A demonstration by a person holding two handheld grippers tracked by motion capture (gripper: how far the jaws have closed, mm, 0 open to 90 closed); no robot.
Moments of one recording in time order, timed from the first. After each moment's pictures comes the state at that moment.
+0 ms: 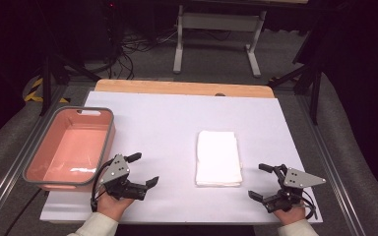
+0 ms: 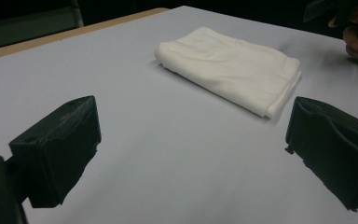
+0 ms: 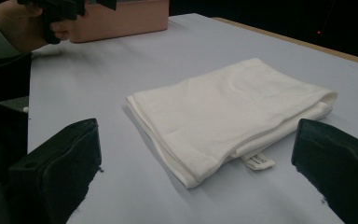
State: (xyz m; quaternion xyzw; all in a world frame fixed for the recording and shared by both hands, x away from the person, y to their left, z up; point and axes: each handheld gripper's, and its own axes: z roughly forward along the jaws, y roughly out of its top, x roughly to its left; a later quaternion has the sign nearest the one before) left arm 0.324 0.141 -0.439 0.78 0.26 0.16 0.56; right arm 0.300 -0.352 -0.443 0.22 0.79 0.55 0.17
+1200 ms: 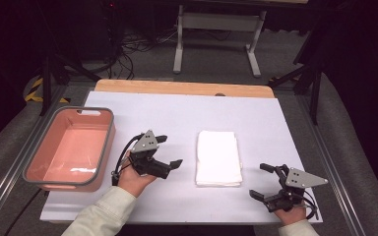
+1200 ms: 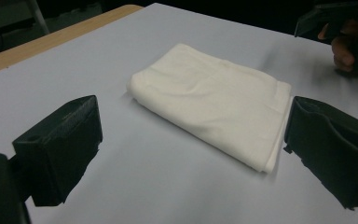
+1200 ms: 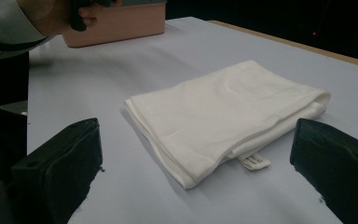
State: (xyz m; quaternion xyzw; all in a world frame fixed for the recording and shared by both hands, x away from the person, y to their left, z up) left arm 0.379 0.080 -0.402 0.81 0.21 0.11 0.53; right arm 0.298 -0.354 -0.441 0.23 0.78 0.56 0.17
